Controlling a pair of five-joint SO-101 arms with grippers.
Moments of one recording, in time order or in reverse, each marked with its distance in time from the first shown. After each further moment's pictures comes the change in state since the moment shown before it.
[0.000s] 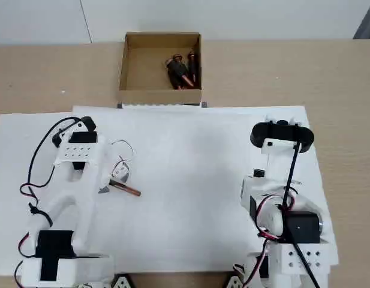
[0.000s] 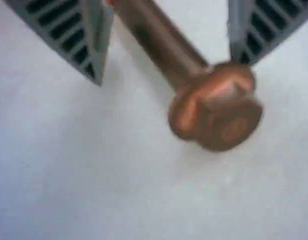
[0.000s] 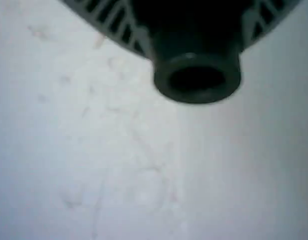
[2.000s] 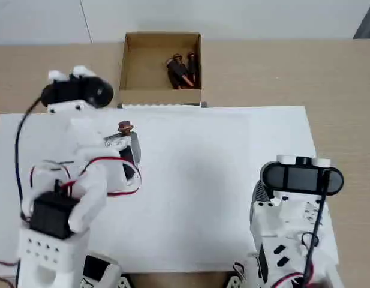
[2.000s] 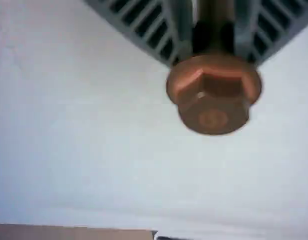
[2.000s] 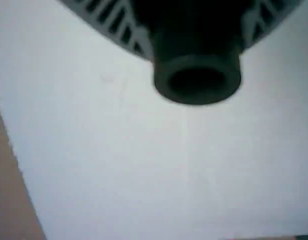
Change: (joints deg) left arm 16.7 -49.8 -5.0 1.2 -18.6; right arm 0.2 -28.6 -4.7 6.5 6.6
